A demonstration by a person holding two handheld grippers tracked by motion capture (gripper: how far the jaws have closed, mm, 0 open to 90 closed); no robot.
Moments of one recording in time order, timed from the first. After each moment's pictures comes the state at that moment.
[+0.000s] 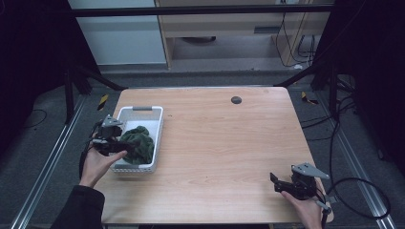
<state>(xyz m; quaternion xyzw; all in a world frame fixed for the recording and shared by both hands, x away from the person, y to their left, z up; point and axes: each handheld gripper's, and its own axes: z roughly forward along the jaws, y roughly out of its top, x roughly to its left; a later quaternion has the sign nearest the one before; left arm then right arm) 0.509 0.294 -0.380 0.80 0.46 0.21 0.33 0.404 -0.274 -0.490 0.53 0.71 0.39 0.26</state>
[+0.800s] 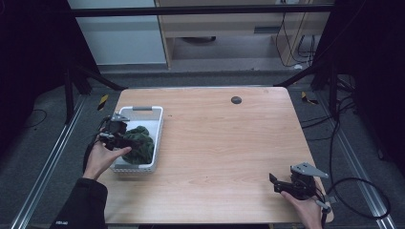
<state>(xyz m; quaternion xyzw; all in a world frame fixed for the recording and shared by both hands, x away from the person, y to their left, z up) 0.529 0.283 -0.385 0.82 0.46 0.19 0.29 0.405 -0.274 -0.491 0.53 0.71 0.39 0.24</state>
